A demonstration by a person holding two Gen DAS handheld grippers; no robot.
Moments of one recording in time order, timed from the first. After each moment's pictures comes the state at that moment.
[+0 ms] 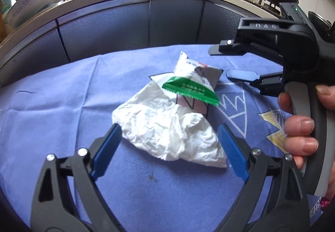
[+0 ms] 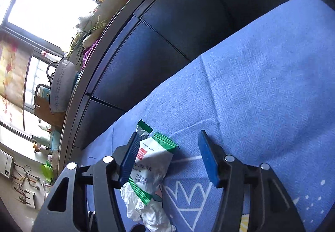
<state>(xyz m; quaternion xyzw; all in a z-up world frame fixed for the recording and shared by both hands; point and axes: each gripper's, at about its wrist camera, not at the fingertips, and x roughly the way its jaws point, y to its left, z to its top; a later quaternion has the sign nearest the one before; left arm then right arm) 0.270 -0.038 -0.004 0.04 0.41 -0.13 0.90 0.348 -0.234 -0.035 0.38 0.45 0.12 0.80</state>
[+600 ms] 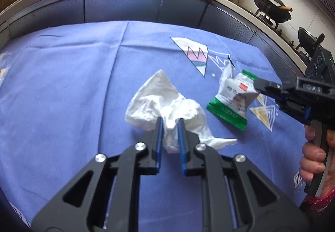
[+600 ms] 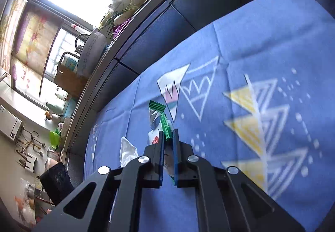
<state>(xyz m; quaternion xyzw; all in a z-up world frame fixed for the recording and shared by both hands) 0.150 0.037 -0.008 -0.06 0.43 -0.16 0.89 0.167 -0.225 -0.016 0.32 0.43 0.19 0.82</state>
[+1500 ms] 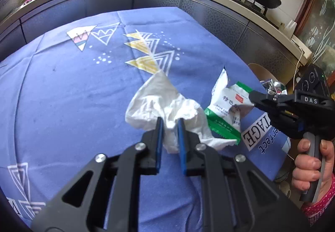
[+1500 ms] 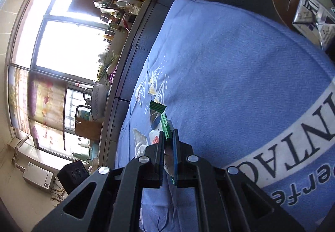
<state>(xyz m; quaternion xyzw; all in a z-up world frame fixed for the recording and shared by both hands) 0.049 -0.135 -0.002 0.05 0.44 -0.30 0.85 -0.013 -0.380 -0.059 0.52 0.34 0.12 0.78</state>
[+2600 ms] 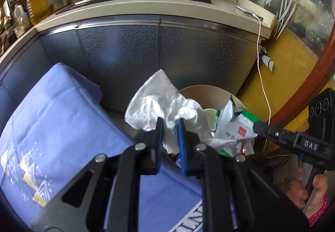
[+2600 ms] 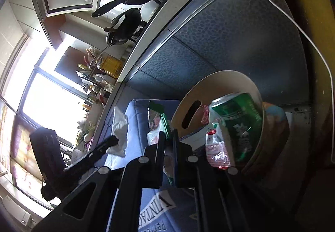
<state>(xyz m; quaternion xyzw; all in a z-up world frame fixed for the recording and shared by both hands) 0.063 -0.441 0.031 0.21 0.38 -0.46 0.78 -0.123 -0.564 -0.059 0.49 0.20 -0.09 0.85</state>
